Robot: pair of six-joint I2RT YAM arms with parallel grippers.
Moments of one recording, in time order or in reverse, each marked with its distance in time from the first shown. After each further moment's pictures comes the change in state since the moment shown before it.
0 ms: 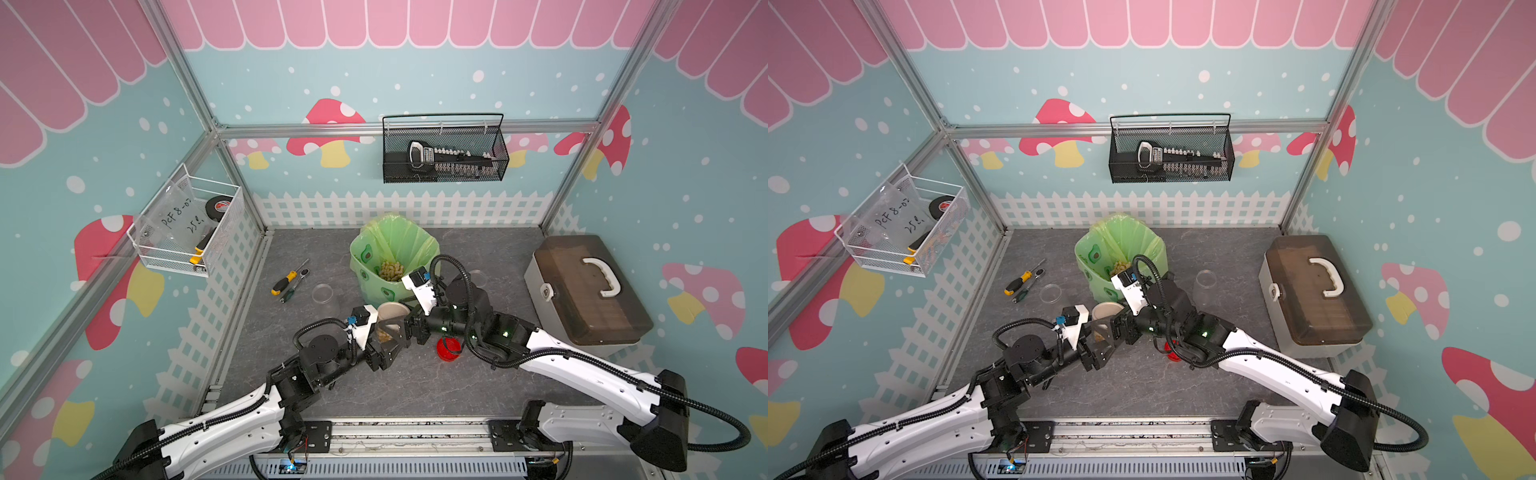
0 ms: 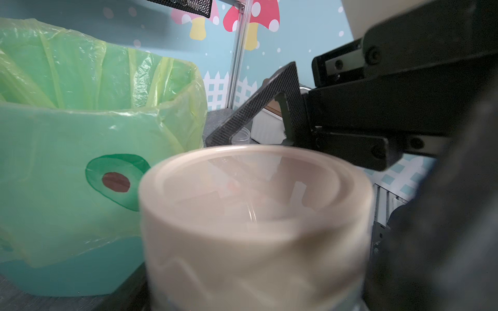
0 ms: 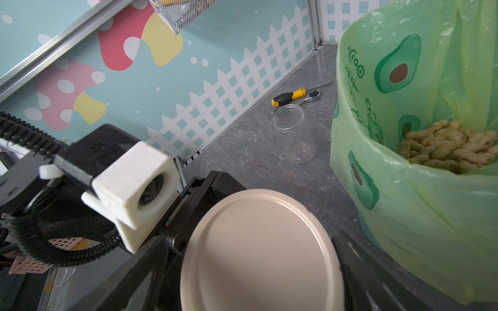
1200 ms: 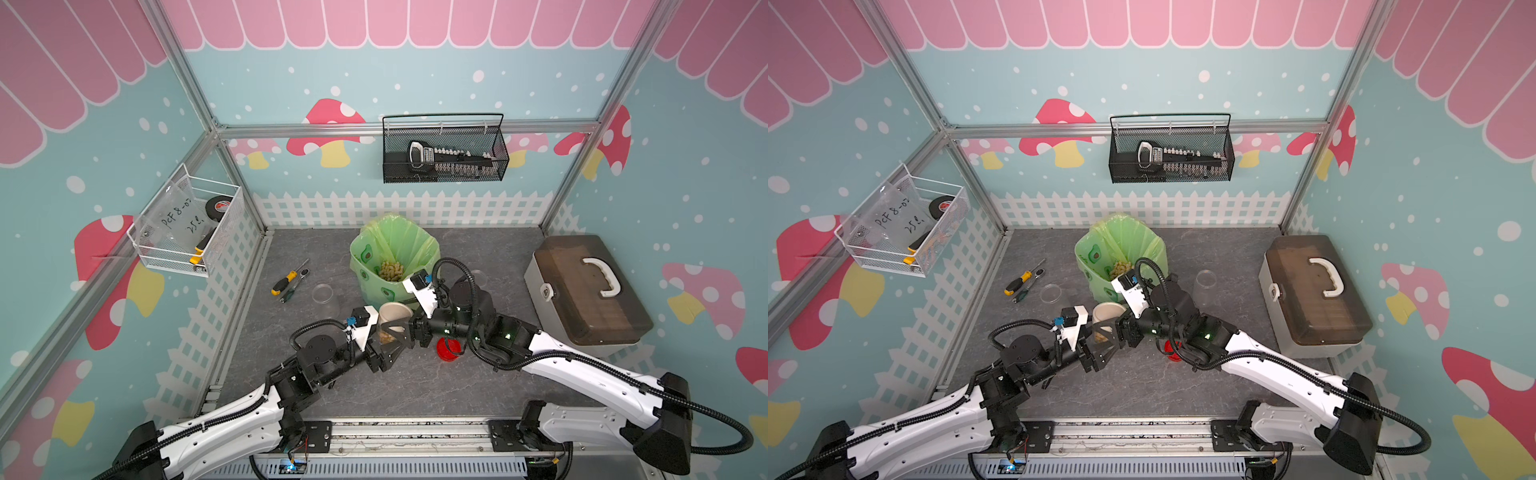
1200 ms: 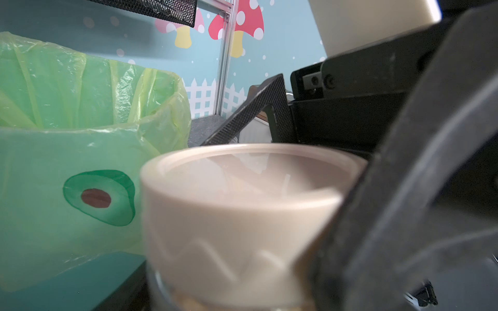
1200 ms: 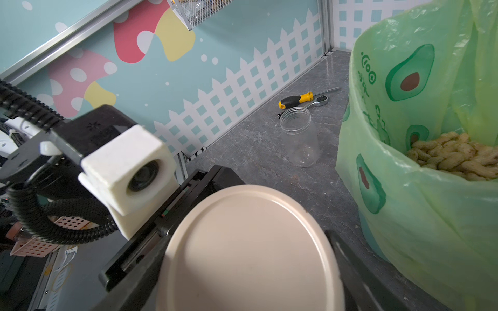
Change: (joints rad) left arm 0.003 -0.006 0.002 0.029 0.061 0.006; right arm -0.011 -0.033 -0.032 0.029 -0.055 -0.060
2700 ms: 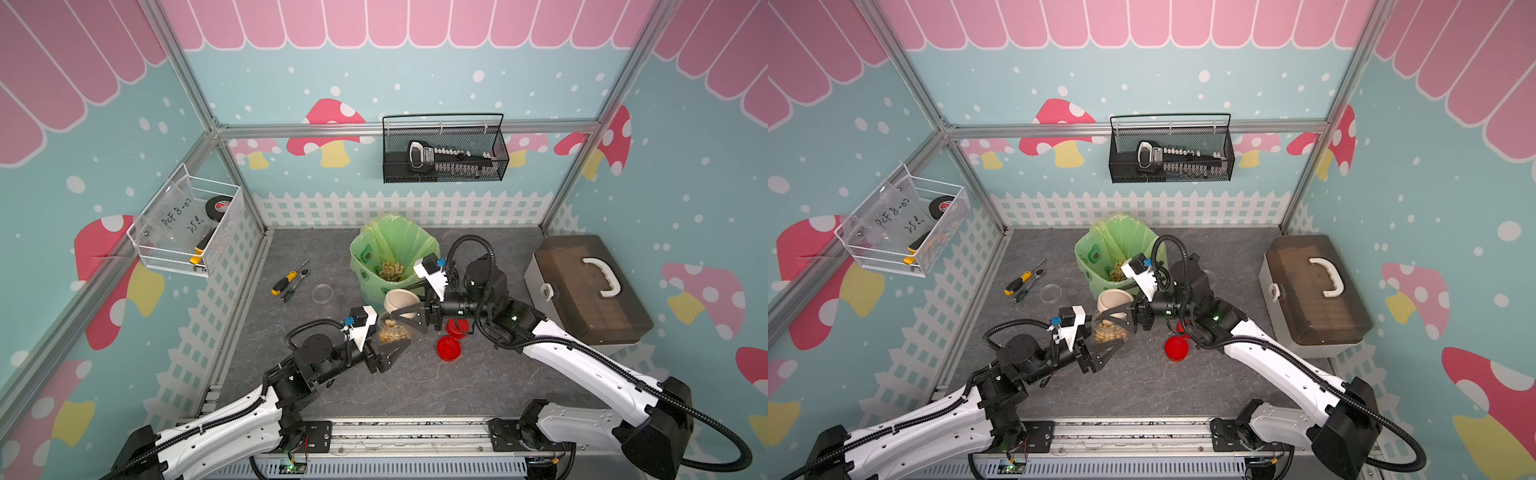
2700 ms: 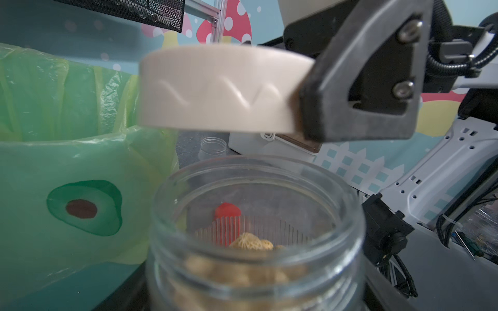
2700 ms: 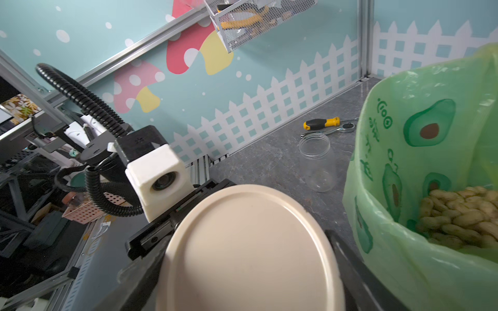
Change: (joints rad) left arm 0.021 -0.019 0.002 -0.002 0.052 -0.011; right arm -0.201 0.025 0.031 0.055 -0.325 -0.087
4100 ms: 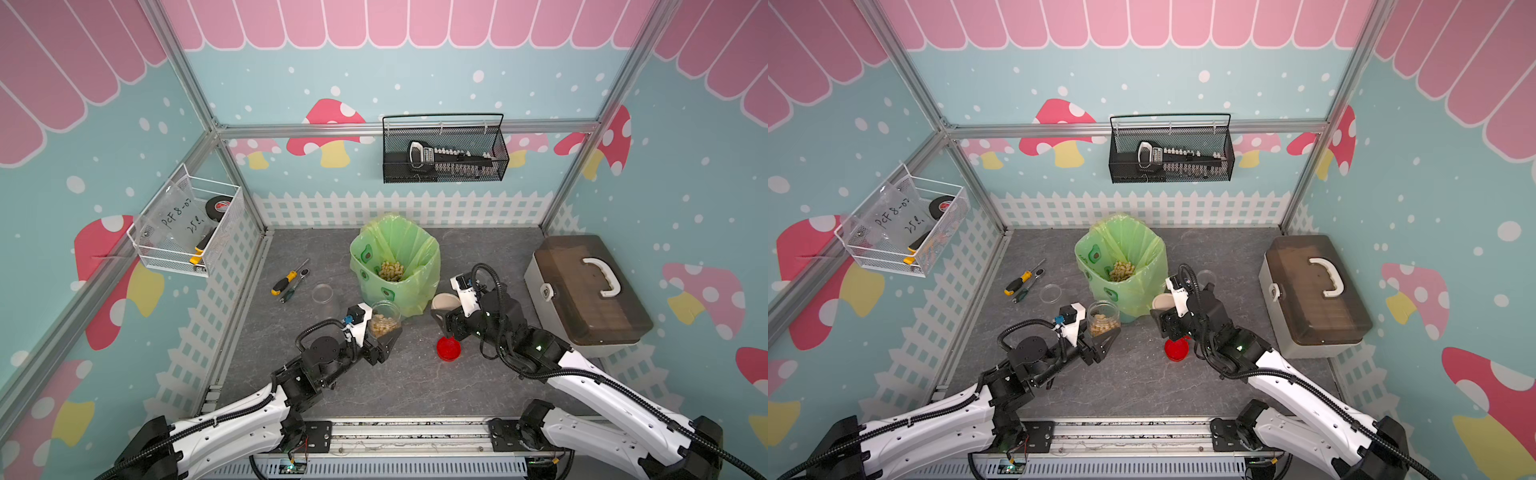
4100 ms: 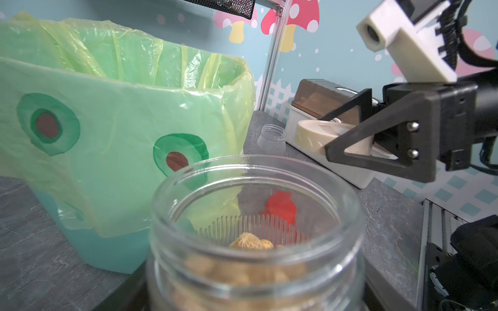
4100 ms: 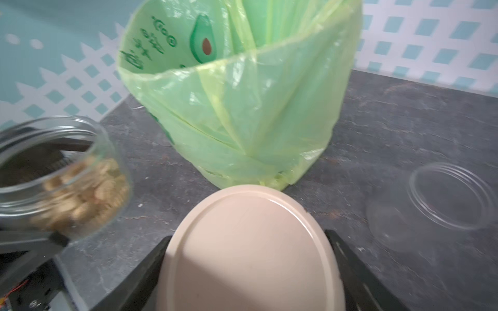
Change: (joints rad) left arm 0.012 0.069 -0.076 0.078 -0.233 0.023; right arm 0.000 -0.264 -0.255 -0.261 0.734 -0.008
